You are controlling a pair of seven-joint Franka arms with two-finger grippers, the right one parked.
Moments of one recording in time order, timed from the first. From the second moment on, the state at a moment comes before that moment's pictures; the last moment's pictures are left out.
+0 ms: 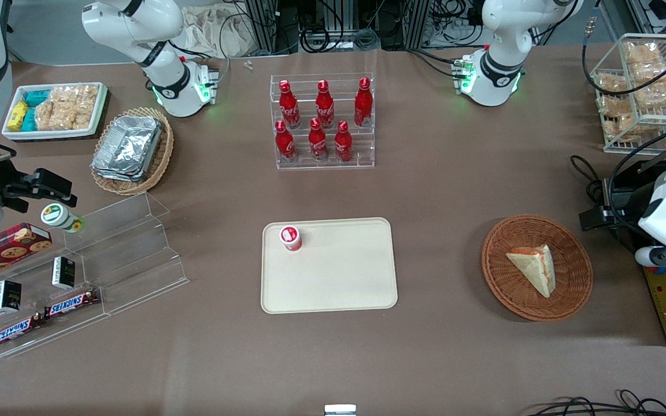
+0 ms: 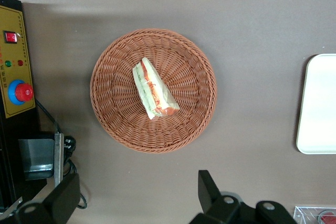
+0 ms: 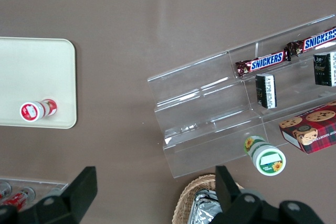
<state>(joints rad) 0.20 0.31 -0.28 -1.36 0.10 1.59 -0.10</state>
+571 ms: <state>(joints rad) 0.20 0.31 -0.28 -1.36 0.10 1.59 -0.10</state>
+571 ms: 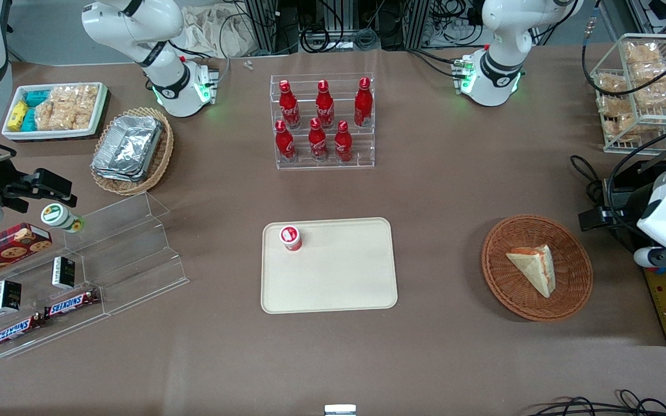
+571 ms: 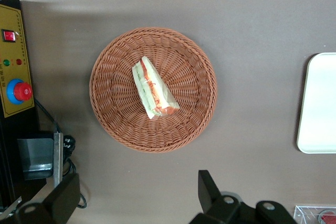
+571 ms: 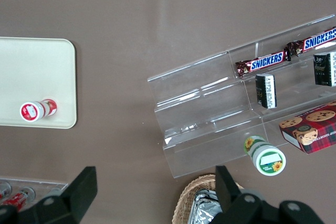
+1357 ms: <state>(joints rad) 0.20 0.34 -0.28 -1.54 0.10 1.77 -0.10</state>
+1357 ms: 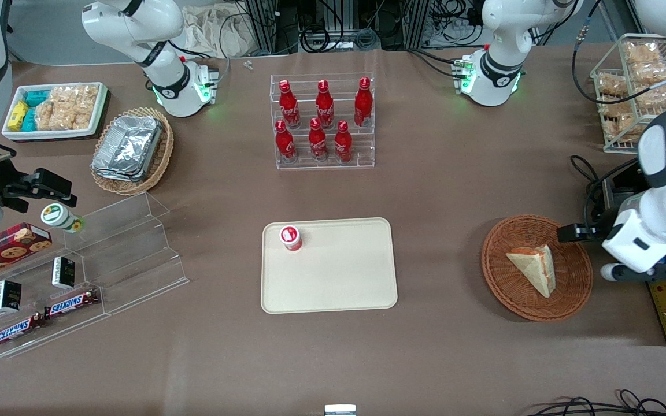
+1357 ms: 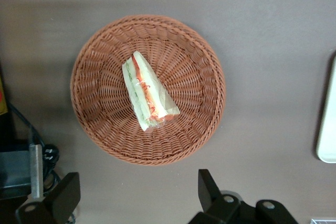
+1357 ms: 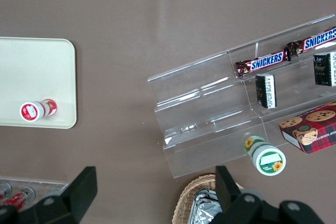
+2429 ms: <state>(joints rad) 0.23 0.50 -0.26 -1.68 0.10 2.03 -0.53</state>
